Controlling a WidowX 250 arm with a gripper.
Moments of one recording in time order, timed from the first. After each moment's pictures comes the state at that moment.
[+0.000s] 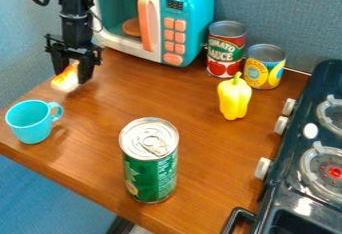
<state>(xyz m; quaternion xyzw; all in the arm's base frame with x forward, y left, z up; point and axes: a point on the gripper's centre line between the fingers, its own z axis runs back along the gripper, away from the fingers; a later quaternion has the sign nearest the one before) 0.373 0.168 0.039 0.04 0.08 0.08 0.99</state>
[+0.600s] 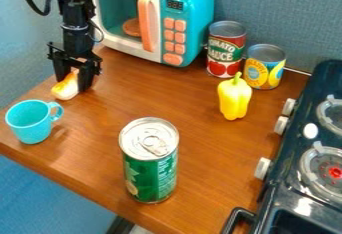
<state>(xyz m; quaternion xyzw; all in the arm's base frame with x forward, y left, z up) 0.377 0.172 0.022 0.06 0.05 0.04 1.00</state>
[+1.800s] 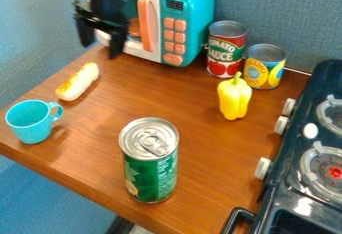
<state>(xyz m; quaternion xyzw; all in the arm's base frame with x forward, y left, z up) 0.388 0.101 0.100 0.07 -0.03 -0.03 1.00</state>
